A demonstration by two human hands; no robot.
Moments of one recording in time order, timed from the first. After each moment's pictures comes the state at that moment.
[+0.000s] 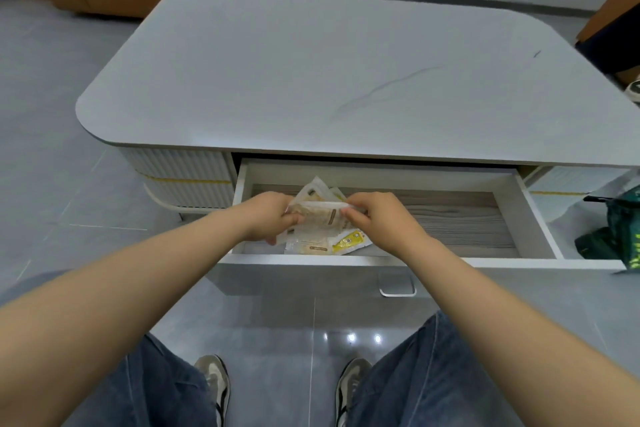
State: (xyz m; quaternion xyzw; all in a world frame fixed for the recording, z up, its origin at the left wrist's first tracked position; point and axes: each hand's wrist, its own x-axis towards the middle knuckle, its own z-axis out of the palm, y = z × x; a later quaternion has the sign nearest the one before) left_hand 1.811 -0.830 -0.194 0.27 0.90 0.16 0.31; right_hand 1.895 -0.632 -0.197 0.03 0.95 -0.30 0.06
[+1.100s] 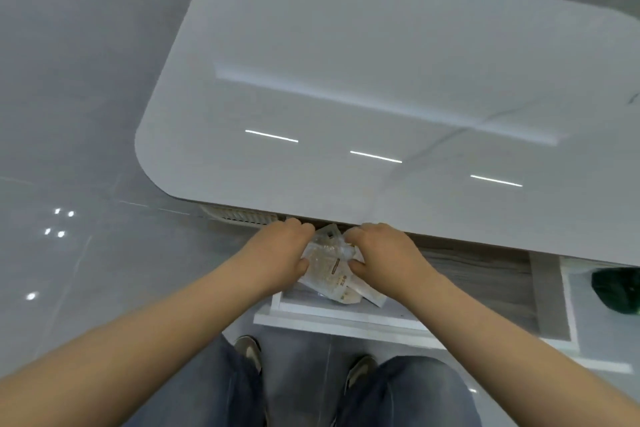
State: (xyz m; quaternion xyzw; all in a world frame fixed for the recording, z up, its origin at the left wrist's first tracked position) left_hand 1.731 -0.878 -0.095 0.29 0.91 0.09 0.28; right_hand 1.773 -0.695 -0.093 -0.08 0.96 -0.09 0.25
